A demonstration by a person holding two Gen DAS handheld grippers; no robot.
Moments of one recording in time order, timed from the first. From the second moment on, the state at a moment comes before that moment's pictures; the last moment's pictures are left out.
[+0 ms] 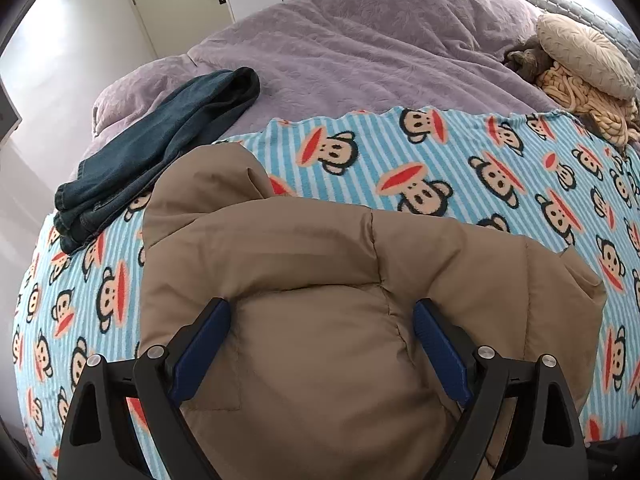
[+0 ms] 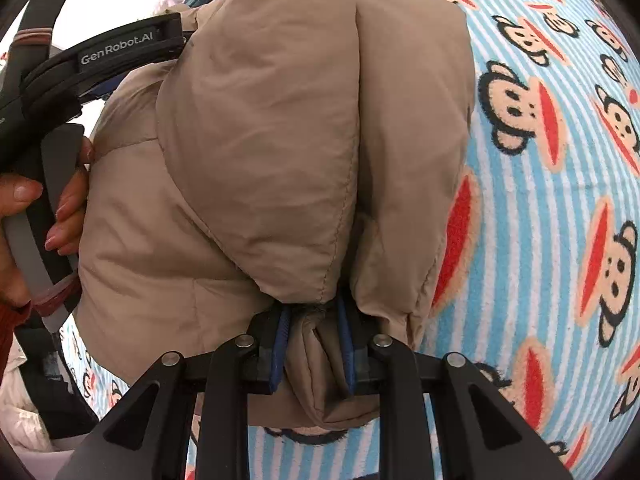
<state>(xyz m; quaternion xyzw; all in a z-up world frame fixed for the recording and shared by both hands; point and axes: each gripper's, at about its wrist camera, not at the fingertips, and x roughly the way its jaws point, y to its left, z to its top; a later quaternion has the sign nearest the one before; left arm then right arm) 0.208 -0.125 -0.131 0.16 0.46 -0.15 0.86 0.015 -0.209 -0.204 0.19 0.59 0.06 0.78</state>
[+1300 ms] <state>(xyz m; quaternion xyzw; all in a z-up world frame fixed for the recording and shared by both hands) 0.059 -0.014 -0.133 0.09 0.57 -0.12 0.81 -0.025 -0.205 -0.174 0.20 0.60 0.00 0.78</state>
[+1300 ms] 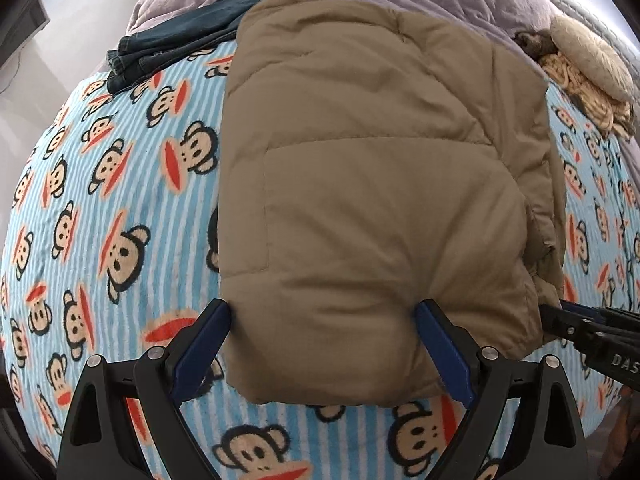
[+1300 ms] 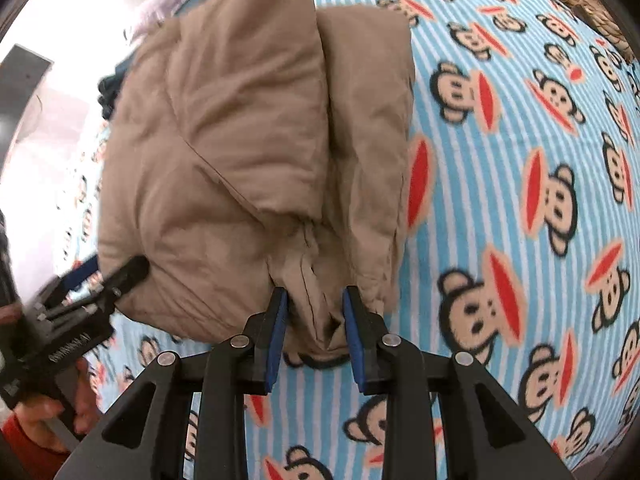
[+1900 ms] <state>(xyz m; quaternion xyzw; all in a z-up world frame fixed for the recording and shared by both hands) 0.051 -0.016 -0.117 0.08 0.58 -0.13 0.80 -0.028 -0.215 -0.148 0.21 0.59 0.00 0.78</state>
